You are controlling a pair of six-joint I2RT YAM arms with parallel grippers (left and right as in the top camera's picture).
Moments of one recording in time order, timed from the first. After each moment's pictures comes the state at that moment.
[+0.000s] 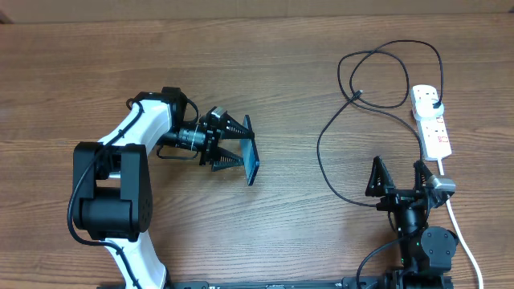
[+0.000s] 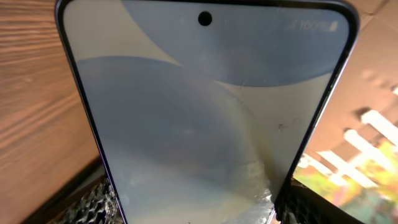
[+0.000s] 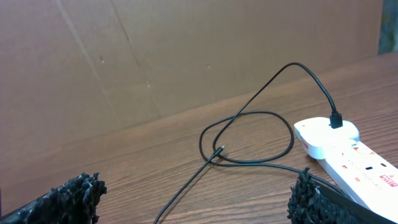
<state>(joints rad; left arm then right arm) -0.09 2.00 1.29 -1.13 1.33 -0.25 -0.06 0.01 0.02 -0.03 -0.08 0.30</state>
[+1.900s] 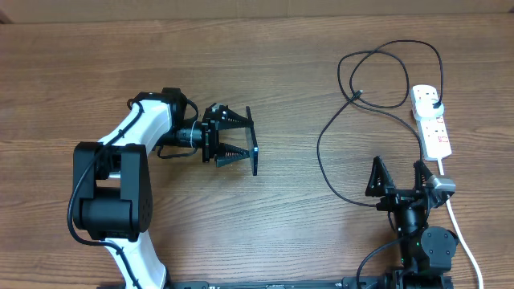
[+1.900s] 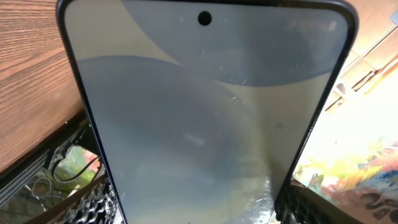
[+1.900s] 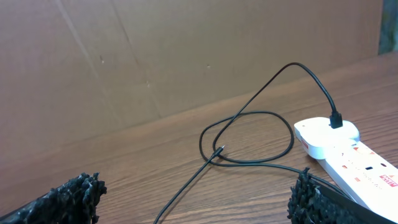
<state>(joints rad) -0.09 2.00 1.29 -1.14 1.52 -0.32 -0.06 0.01 0.02 -0.03 -0.08 0.30</state>
